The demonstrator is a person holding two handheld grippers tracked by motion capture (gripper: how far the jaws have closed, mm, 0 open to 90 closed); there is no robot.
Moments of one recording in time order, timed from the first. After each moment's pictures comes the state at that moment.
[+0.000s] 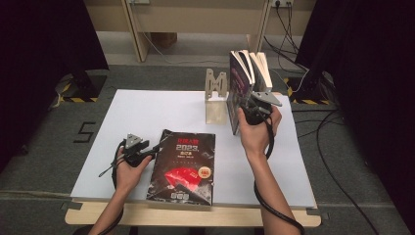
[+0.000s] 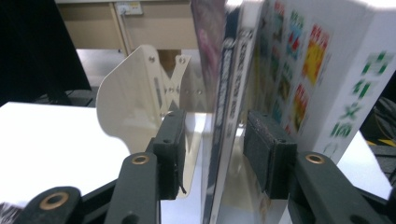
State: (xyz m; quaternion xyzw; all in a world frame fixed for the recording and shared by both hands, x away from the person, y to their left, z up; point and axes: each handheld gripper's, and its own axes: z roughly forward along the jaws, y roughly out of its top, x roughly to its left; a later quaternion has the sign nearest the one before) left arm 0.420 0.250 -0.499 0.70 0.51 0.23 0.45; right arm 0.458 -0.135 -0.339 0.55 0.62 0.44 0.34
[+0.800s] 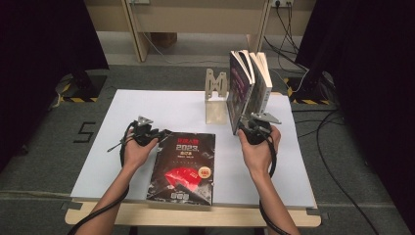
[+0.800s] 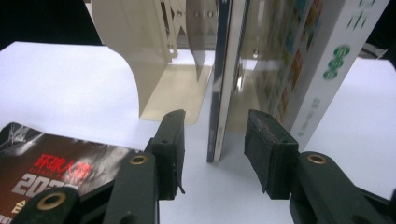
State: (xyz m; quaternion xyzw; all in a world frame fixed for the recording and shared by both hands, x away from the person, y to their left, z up) left arm 0.484 0.227 -0.473 0.74 0.51 0.21 0.39; right arm 0.434 -0.147 -0.390 0.57 0.66 0.40 0.28
